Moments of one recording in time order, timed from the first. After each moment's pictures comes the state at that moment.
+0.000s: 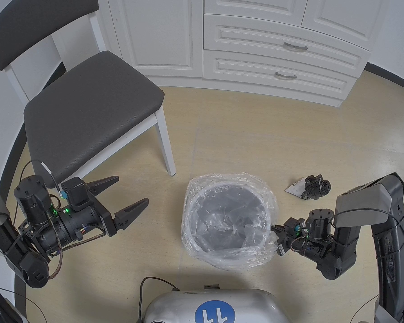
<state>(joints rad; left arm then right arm) -0.25 1.84 -0.26 -1.53 -0.47 0.02 0.31 2.50 -0.56 -1.55 0.08 -0.39</state>
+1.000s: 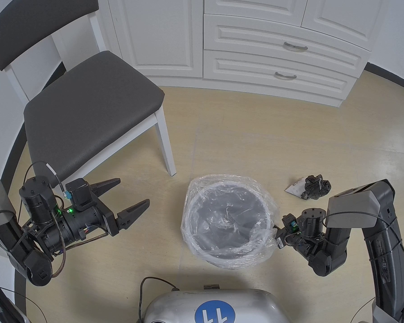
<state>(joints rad) -0.24 1.88 -0.27 -1.53 -0.46 0.02 0.30 2.60 -0.71 -1.52 -0.13 -0.41</state>
